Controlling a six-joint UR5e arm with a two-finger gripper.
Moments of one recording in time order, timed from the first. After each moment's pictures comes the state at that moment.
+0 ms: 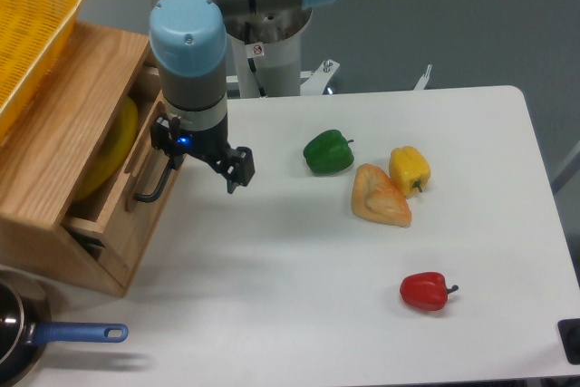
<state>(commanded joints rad) 2.19 -1.77 -1.53 -1.36 1.47 0.58</state>
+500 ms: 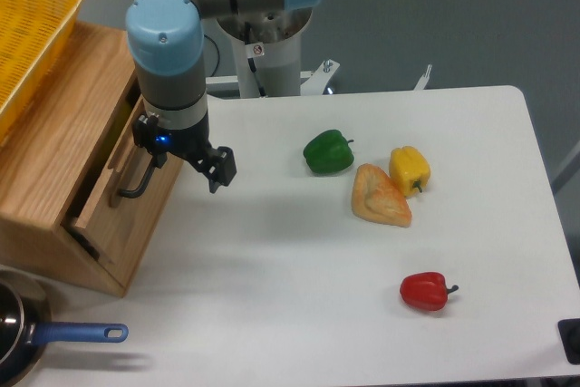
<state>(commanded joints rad) 2.16 -1.77 -1.53 -1.36 1.47 0.57</state>
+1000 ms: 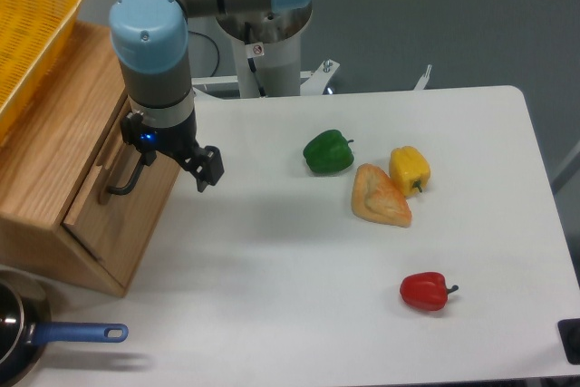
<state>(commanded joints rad) 2.14 -1.77 -1.53 -1.36 1.47 0.57</state>
